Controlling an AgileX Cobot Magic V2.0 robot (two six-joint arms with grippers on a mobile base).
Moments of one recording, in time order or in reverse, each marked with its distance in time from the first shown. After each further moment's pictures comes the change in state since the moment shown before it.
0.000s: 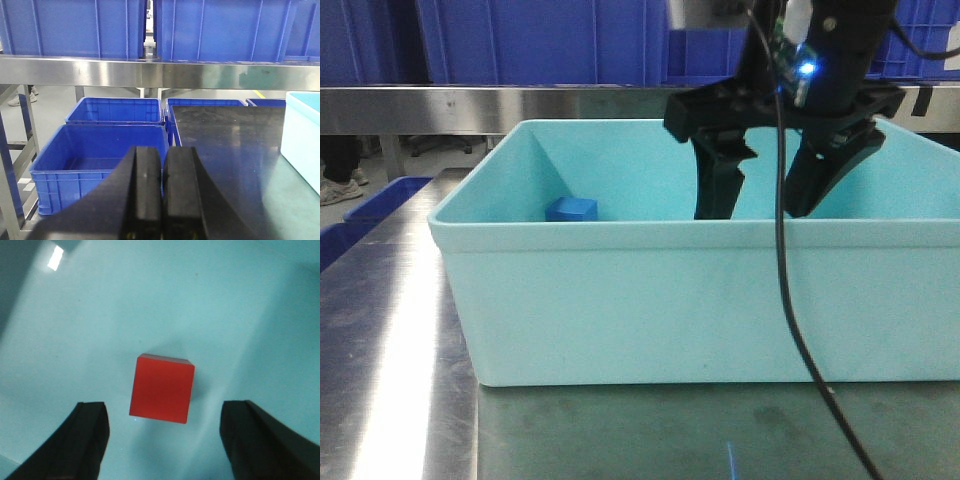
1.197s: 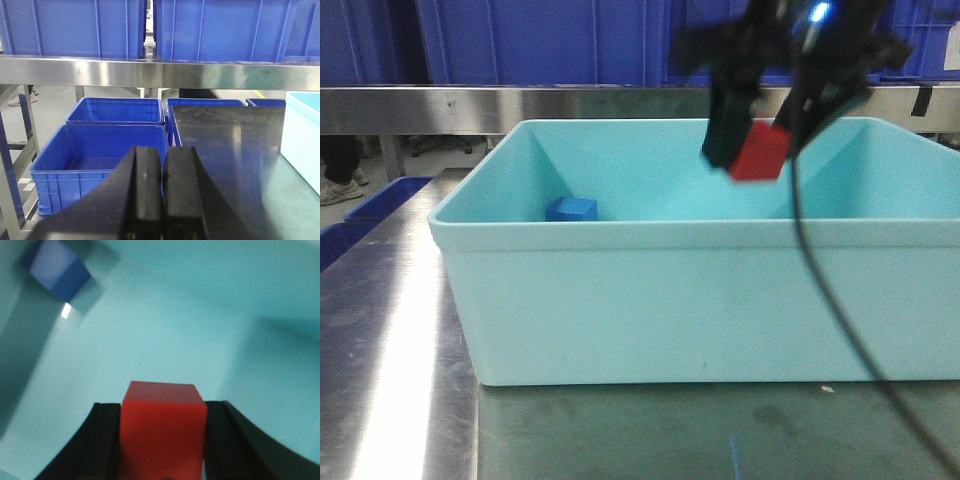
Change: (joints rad) left arm 0.000 0.000 0.000 0.000 0.000 0.000; right arm -0.037 -0.111 -0.004 0.000 -0.078 0.004
